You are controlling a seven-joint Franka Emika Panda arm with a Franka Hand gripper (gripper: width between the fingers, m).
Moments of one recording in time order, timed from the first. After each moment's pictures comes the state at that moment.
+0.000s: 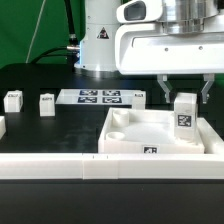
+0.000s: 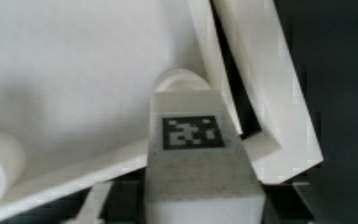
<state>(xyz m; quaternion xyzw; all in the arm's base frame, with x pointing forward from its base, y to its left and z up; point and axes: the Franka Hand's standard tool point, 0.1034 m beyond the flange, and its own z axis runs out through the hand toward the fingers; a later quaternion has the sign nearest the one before) 0.626 0.099 0.096 -0.97 0.24 0.01 0.07</state>
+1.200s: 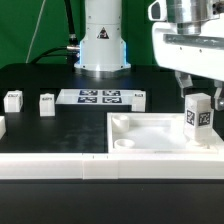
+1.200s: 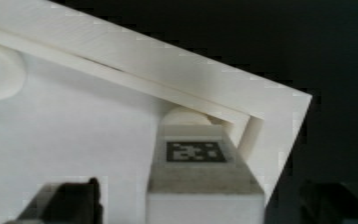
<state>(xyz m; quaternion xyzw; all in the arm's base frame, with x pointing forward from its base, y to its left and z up) 0.626 0.120 0.095 -0.84 0.54 0.02 0.08</state>
